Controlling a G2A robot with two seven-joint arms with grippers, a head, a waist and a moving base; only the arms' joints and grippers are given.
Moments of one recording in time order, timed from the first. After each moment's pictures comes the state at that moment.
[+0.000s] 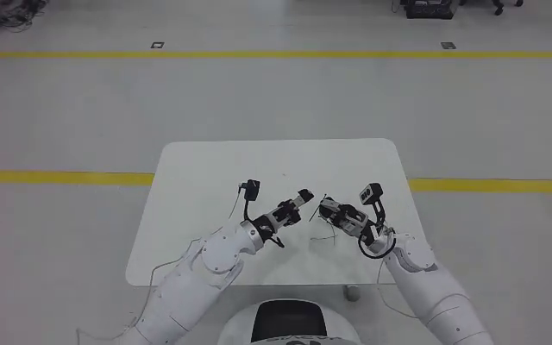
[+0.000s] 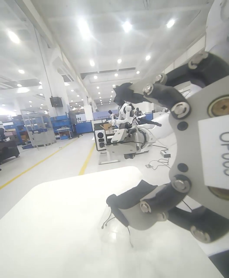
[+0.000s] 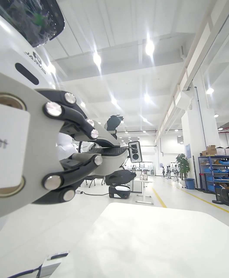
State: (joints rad) left arm 1.43 -1.23 -0.94 -1.62 -0.14 -0.06 -0.34; right arm -1.51 -1.13 1.20 -1.37 0.64 -0.34 0.80
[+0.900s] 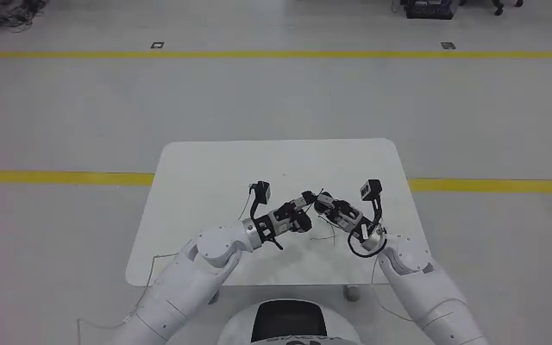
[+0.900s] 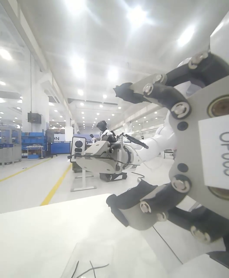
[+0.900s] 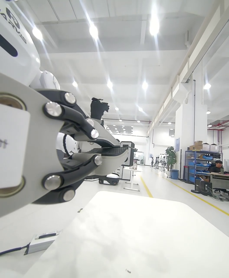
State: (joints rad) left arm 1.37 -1.23 -0.93 -1.54 -0.39 -0.10 -0.55; right arm -1.54 -1.16 1.20 -1.46 0.47 -0.34 0.64
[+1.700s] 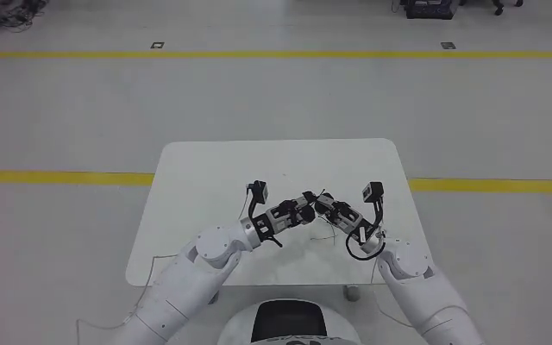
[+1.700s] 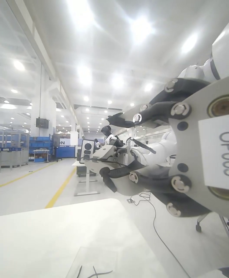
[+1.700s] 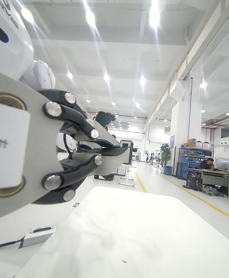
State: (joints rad) left arm 1.37 -1.23 -0.93 -1.53 -0.44 -0.12 -0.53; right arm -1.59 -1.17 1.23 -1.51 0.40 -0.34 0.58
